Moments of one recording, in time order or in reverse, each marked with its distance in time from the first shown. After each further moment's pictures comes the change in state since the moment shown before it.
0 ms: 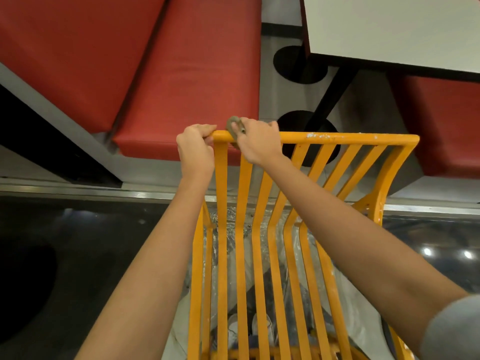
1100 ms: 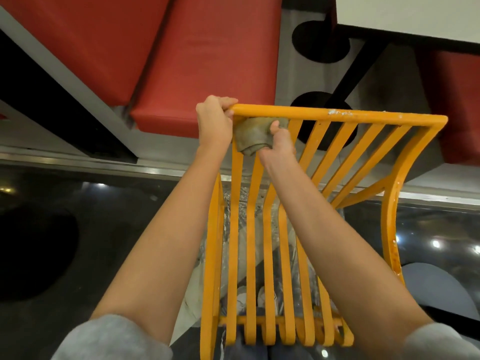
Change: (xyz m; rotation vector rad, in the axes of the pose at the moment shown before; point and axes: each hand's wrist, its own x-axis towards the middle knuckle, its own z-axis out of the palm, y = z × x) left_hand 0.003 -0.002 -0.007 0.033 -0.062 -0.045; right_hand -0.050 -0.038 0.002 1.894 0.284 1.249
